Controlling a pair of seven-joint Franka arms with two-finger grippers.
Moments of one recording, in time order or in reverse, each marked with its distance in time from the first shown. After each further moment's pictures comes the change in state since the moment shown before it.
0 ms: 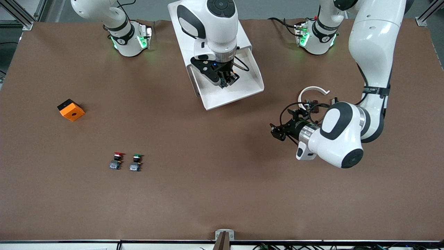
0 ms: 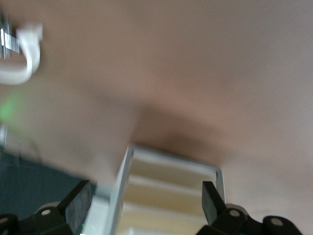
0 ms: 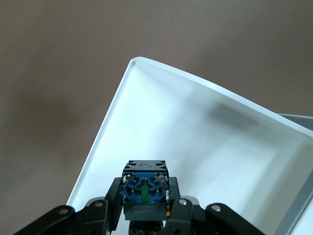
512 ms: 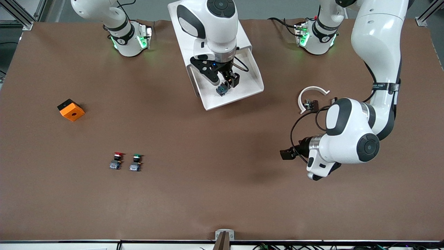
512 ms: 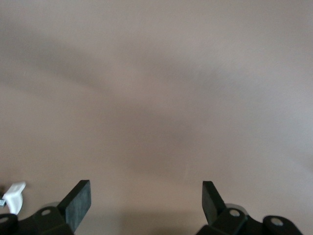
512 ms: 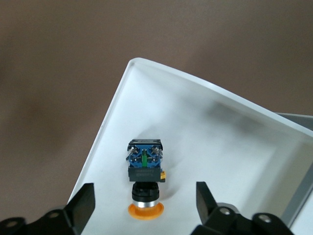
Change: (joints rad) left arm 0.000 -0.017 0.004 0.000 0.160 0.377 0.233; right arm 0.005 0.000 -0.005 0.010 0.000 -0.013 0.011
